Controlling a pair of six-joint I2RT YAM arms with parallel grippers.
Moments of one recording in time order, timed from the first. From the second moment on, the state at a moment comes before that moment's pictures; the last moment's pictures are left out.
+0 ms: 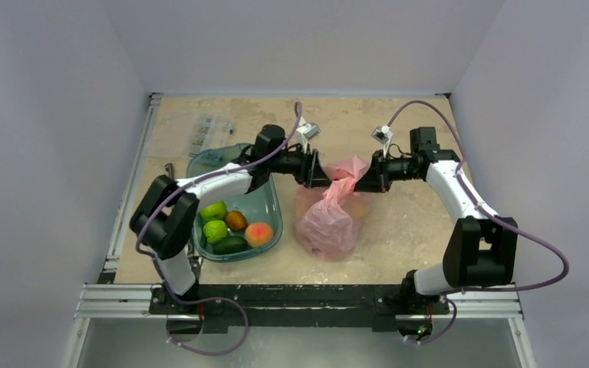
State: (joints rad) left arm -0.66 1.81 1.15 0.31 0.80 -0.47; right arm 0.01 1.44 1.06 -0.76 -1.12 -0.40
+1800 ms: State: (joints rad) left arm -0.77 1.51 1.21 -0.23 0.36 0.20; right arm 0.12 1.24 0.94 -0.48 -0.95 -0.08
